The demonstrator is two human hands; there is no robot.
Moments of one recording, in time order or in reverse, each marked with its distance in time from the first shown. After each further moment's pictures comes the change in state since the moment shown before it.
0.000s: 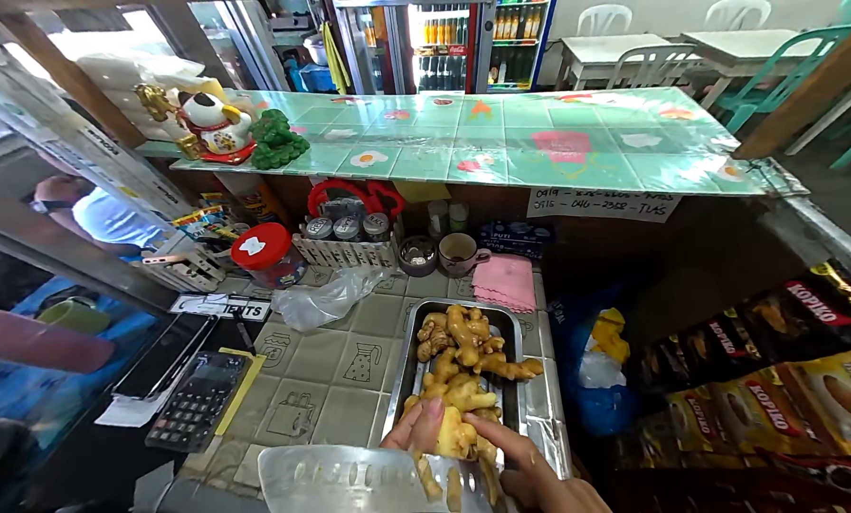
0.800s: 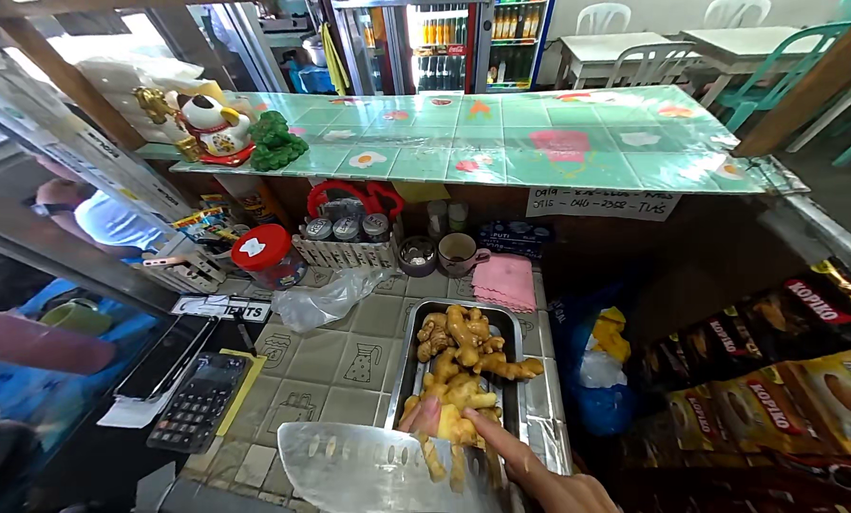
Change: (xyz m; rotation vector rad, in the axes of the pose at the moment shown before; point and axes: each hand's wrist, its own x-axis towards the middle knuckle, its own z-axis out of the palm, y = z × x) left_hand -0.012 -0.002 0.007 -0.100 0.089 0.035; right_hand 0.000 0.002 -0.001 -0.182 0.074 -0.030
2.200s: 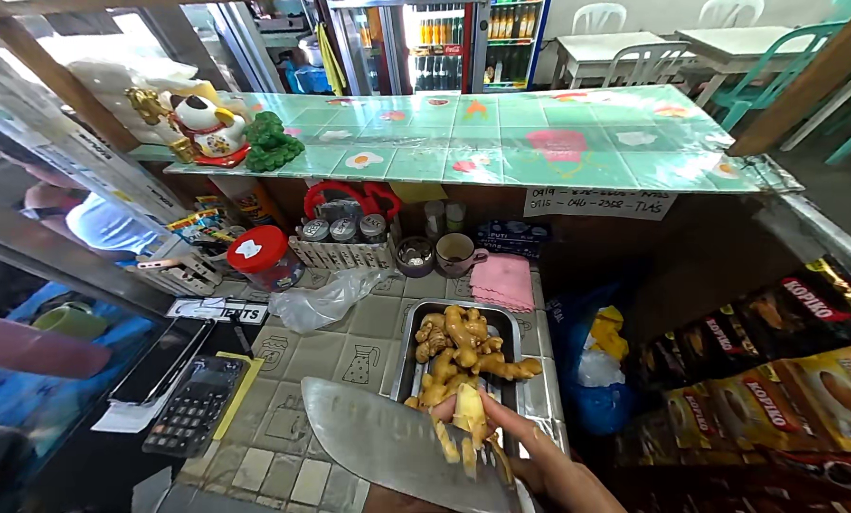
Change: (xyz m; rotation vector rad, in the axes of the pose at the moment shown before) left_hand -0.009 0.007 0.004 0.143 -0.107 0.072; right_hand 0.012 0.012 -0.003 0.439 -0.043 -0.071
